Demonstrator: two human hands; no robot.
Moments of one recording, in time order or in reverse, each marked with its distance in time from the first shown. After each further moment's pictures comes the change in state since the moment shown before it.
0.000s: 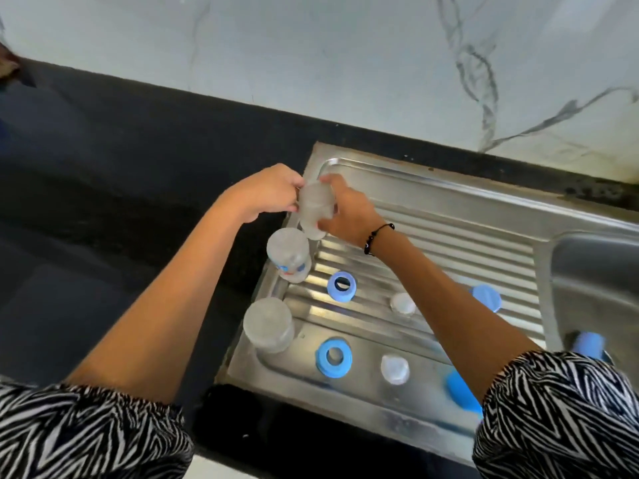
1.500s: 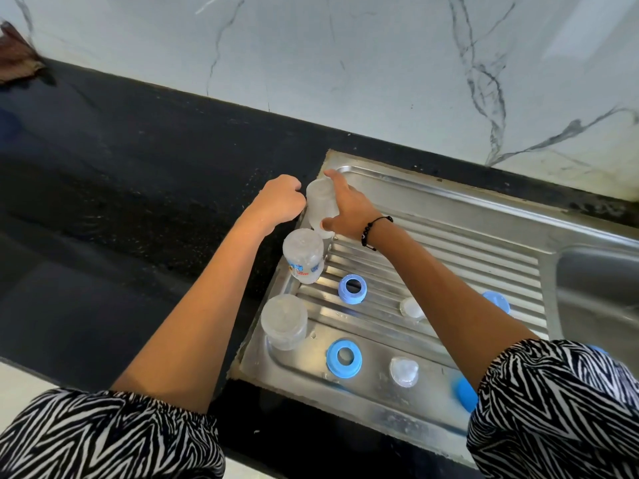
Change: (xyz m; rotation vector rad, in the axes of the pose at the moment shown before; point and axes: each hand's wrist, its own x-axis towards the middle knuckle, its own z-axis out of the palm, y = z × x) left_hand -0.018 0.001 0.013 -0.008 0.282 -0.157; right_hand 0.012 -0.020 0.005 -0.087 -0.055 0.016
